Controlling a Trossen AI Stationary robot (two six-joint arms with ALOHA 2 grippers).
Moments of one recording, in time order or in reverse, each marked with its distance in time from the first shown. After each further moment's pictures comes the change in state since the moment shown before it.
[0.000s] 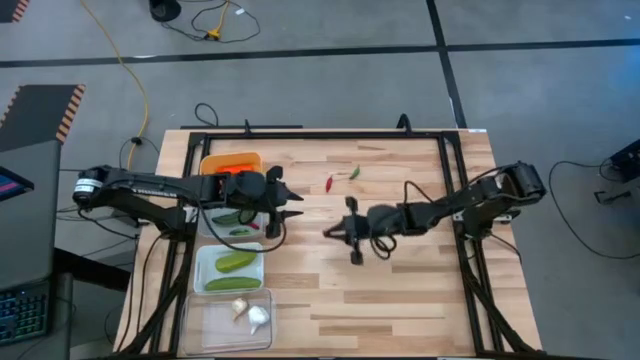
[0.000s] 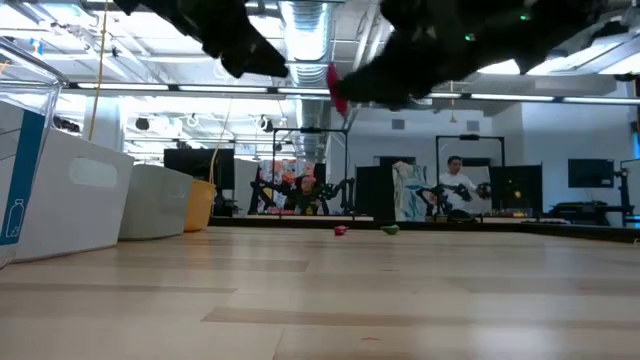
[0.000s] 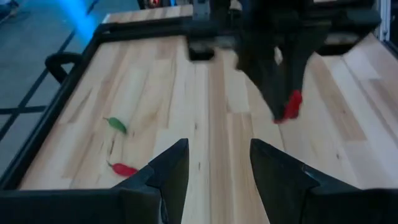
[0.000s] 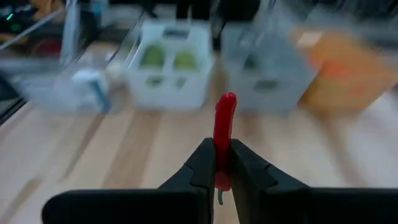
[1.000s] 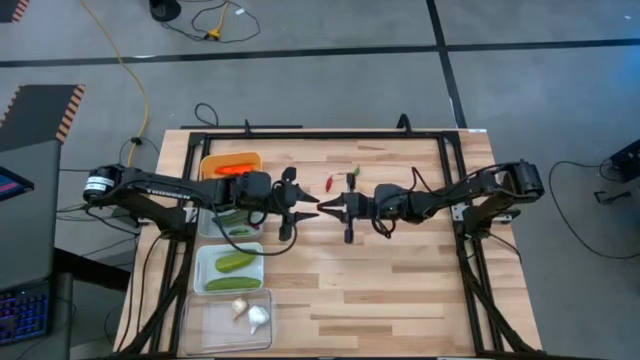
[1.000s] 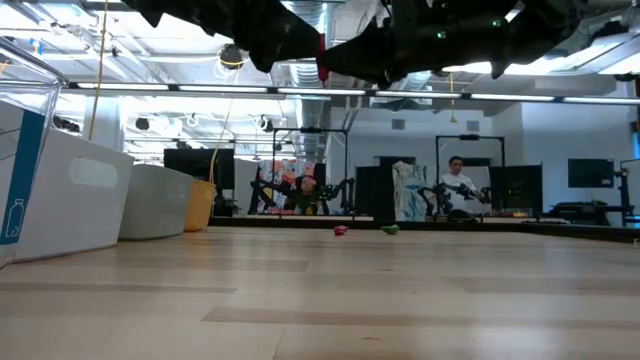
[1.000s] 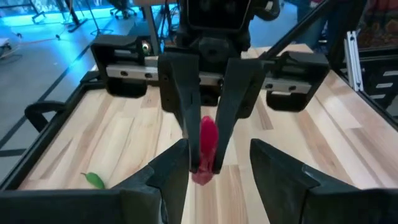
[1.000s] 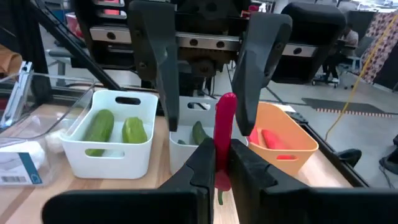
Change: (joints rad) left arm -0.003 0.110 -0.001 0.293 0.068 -0.008; right arm -0.135 -0.001 0.000 0.262 -0.006 -0.116
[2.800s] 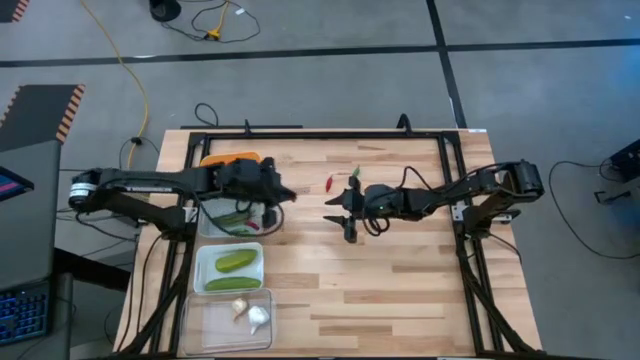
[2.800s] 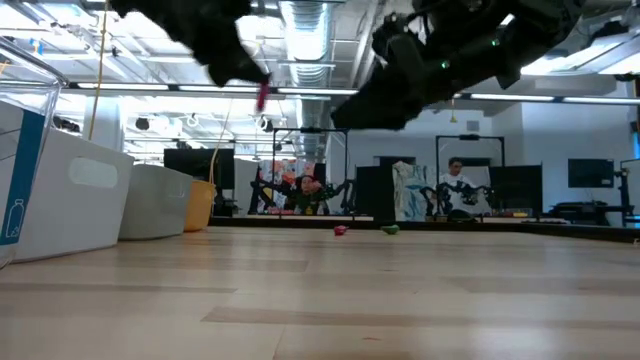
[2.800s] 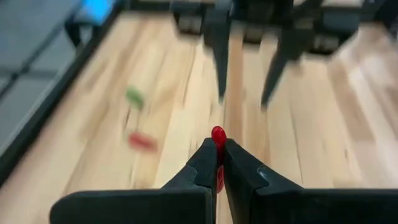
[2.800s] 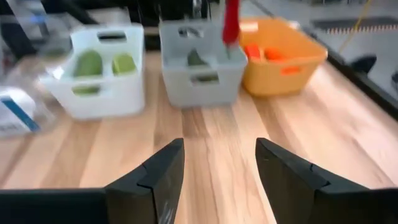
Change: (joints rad) left arm 0.108 -0.157 0.000 -0.378 -0.012 -0.066; right arm -0.035 -0.001 0.001 -0.279 0.002 0.169
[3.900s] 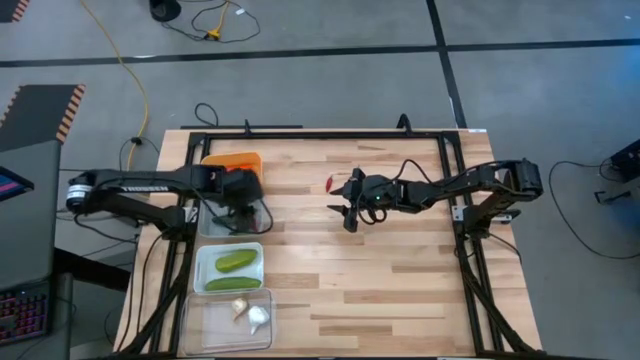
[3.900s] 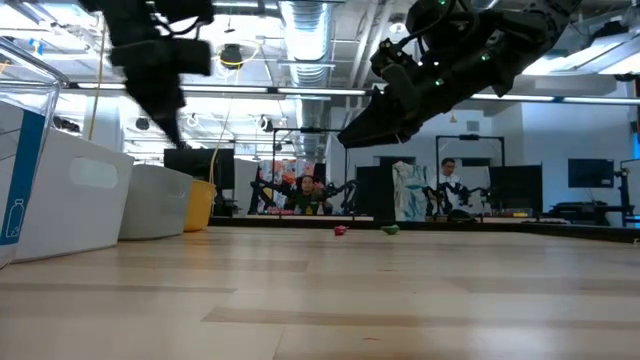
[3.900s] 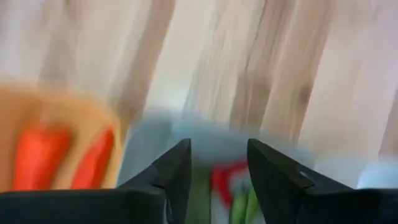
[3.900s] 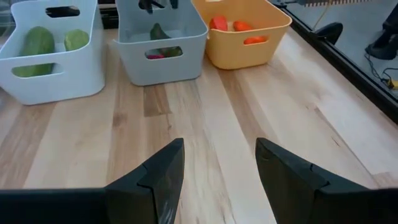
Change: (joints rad) left arm 0.027 -0.036 0.000 -0.663 -0.085 -0.145; right arm -0.085 0.000 0.000 -0.087 0.002 0.001
